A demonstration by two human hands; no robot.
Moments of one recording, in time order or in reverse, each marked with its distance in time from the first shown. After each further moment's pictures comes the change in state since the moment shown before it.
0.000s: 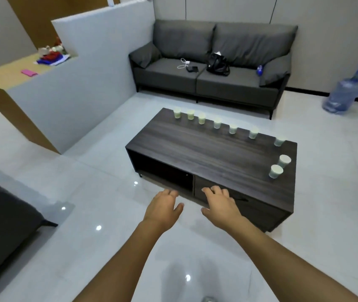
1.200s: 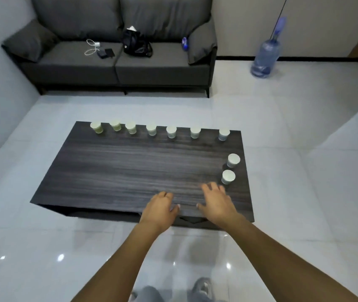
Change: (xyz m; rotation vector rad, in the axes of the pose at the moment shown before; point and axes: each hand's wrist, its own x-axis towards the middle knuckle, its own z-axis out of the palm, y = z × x) left_hand 0.354 0.147 0.068 0.027 -0.356 0.250; right_hand 0.226 0.227 -0.088 0.157 -0.005 0.398
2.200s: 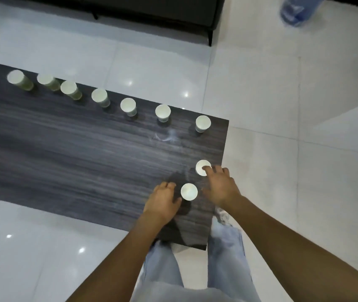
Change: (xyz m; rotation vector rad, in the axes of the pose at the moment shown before) left_hand 0.311 0.158 0.102 -0.190 -0.213 -0.242; right_hand 0.289 0.250 -0.068 -0.147 -0.240 -0.031
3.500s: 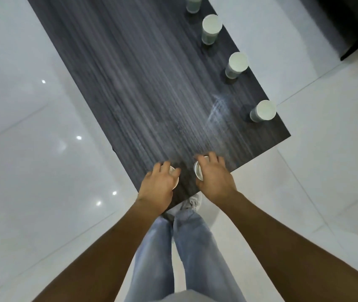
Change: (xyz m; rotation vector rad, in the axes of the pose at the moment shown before) left_hand 0.013 0.048 0.182 -0.007 0.330 -0.415; right_hand 0.064 0.062 0.074 -0.377 -0.212 -0.676
